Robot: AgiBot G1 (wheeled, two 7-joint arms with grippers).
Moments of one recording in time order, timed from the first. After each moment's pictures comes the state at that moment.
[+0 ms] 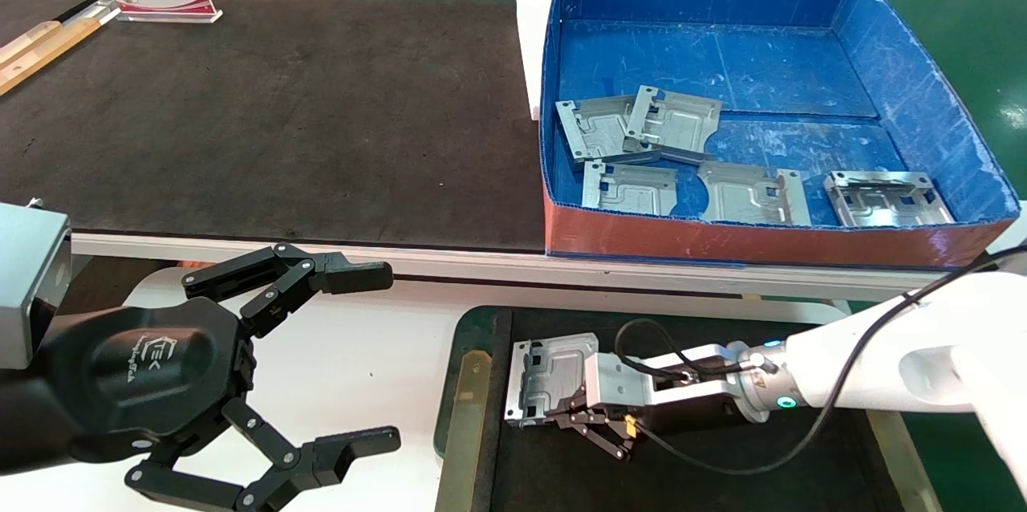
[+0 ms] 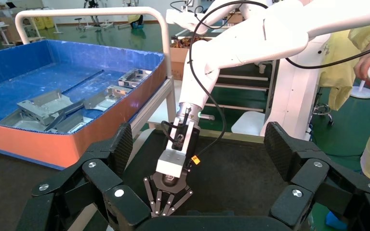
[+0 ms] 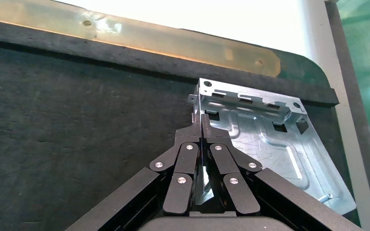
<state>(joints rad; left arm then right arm) -1.10 0.56 0.41 -1.25 0.64 1.44 -0.12 1.53 -1.24 -0.87 0.07 -1.27 -1.36 -0.65</state>
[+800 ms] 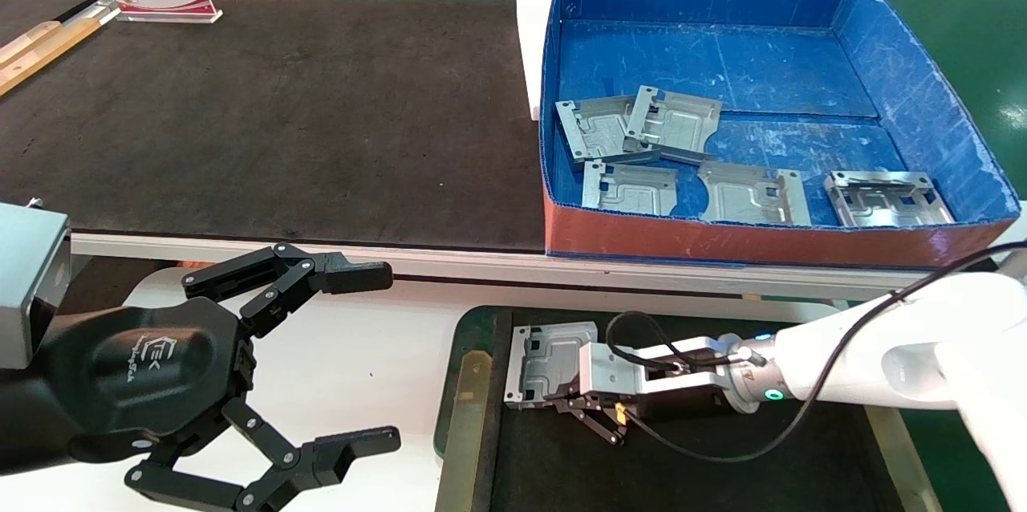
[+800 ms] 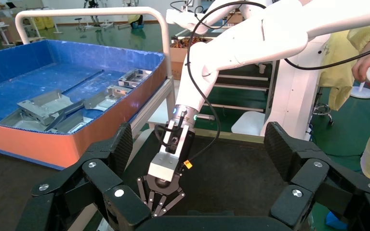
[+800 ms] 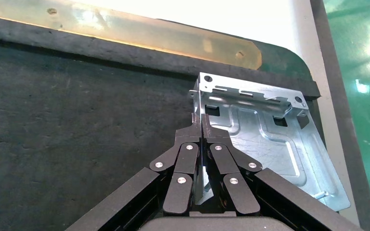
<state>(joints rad) -1.10 0.56 0.41 -1.25 0.64 1.44 -0.12 1.55 -1.27 -0.87 0.01 -1.27 -1.30 -0.69</state>
